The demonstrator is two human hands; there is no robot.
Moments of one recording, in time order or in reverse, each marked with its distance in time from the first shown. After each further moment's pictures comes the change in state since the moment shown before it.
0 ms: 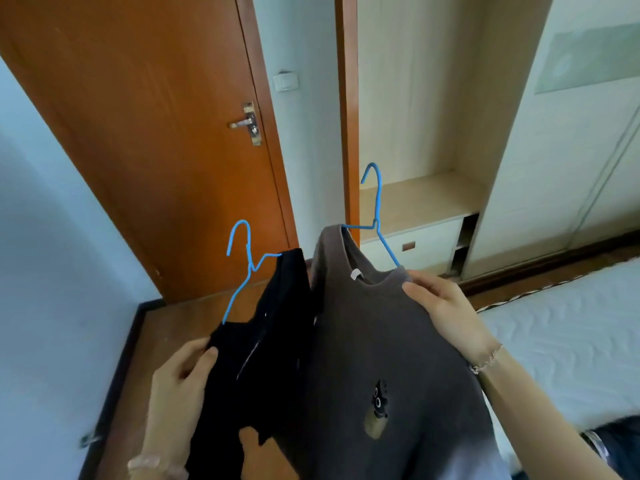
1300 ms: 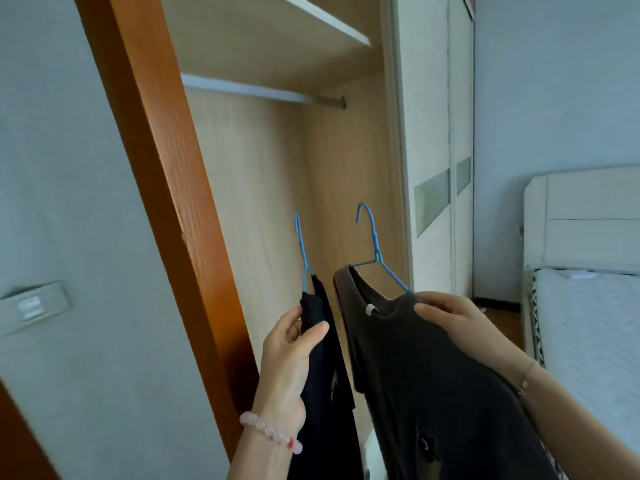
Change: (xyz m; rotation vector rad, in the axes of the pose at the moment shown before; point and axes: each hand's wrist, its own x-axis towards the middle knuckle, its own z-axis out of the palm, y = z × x) left_hand 0.534 0.269 0.520 -0.483 -1.012 0.118; right_hand 0.537 -0.079 -0.187 -0.206 0.693 -0.046
